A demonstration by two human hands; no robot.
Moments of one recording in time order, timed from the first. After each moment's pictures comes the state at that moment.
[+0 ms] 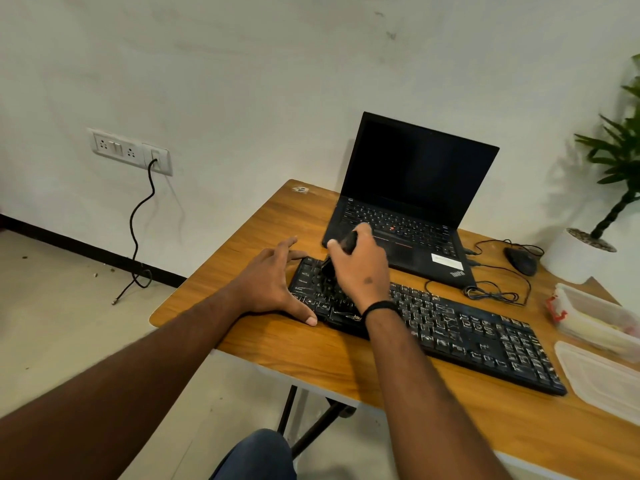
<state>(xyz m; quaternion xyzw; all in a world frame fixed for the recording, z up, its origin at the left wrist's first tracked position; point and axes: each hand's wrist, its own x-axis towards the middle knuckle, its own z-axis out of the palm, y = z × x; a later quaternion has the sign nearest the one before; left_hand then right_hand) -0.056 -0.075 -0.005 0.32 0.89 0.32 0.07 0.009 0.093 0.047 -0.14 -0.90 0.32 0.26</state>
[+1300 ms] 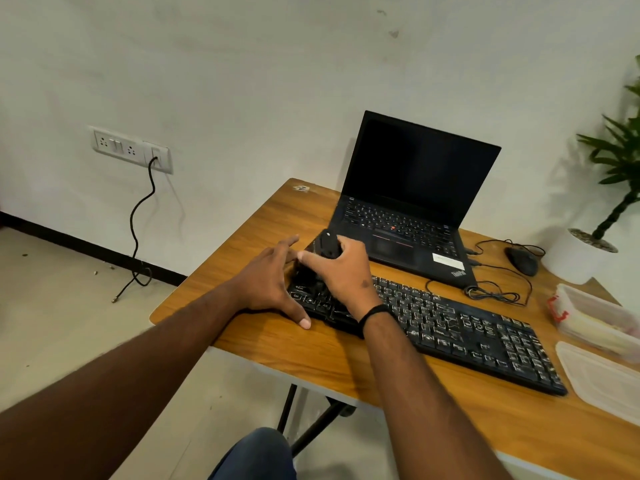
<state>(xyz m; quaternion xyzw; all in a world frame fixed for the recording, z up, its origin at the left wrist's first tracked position) -0.055 -0.079 -0.001 0.32 0.87 0.35 0.10 0.007 0.076 0.038 -0.03 -0.84 0.50 0.20</state>
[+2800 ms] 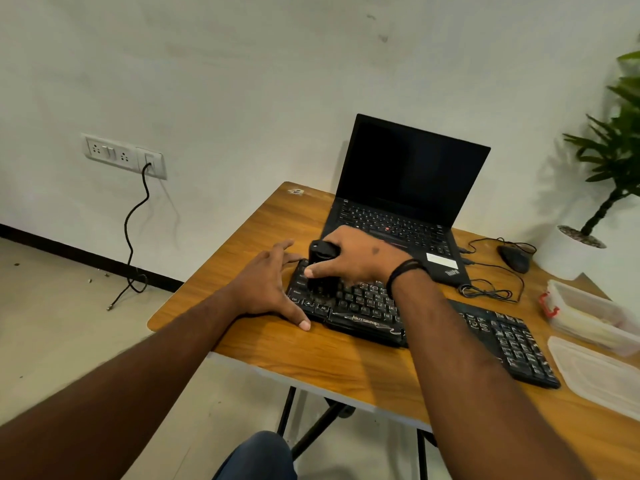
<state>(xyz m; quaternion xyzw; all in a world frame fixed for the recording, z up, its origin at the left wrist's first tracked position) -0.046 -0.078 0.008 0.32 0.88 0.34 0.09 0.004 0.106 0.102 0.07 -0.96 0.25 -0.09</state>
